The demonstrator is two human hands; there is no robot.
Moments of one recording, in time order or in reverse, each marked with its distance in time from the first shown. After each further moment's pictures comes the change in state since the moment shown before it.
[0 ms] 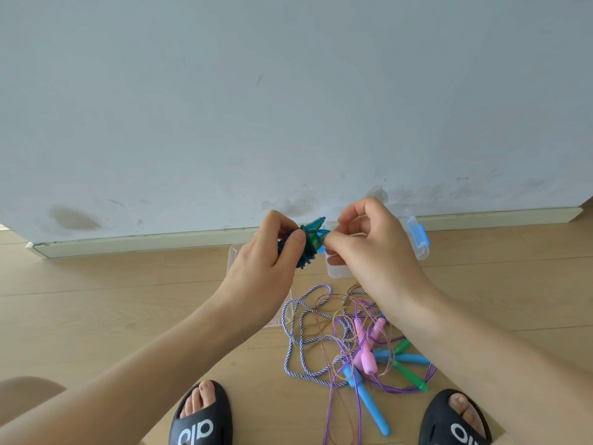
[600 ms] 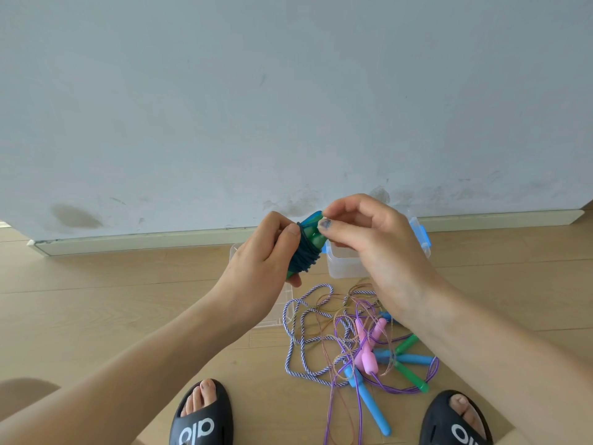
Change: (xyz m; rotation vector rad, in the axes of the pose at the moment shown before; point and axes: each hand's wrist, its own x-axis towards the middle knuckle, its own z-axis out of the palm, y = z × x) left_hand -0.005 0.010 -0.010 -0.069 -0.025 -0.090; right_hand 0.002 -0.005 -0.004 0.274 -0.157 -0.082
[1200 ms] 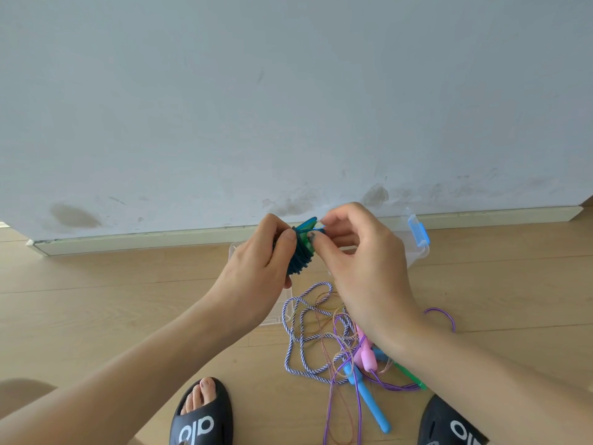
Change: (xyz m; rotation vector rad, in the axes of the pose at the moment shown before) left_hand 0.001 -0.012 0.001 0.122 0.000 0.047; right_hand -0.019 0.018 0.018 -0.375 0.210 -0.220
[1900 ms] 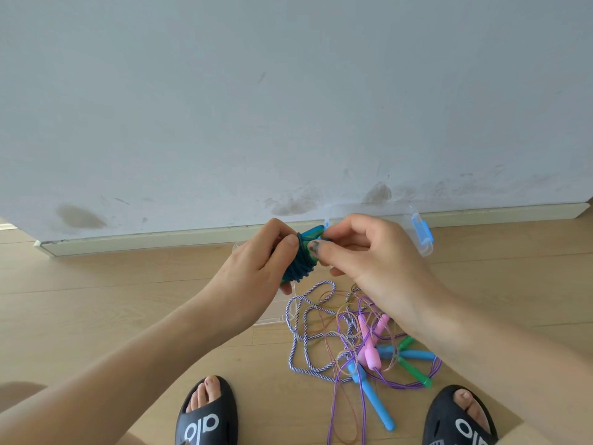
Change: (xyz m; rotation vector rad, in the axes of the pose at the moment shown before) left_hand -0.005 -0.002 -0.010 -0.020 -0.099 0.038; right_hand 0.005 -0.009 -0.024 0.071 -0.280 0.240
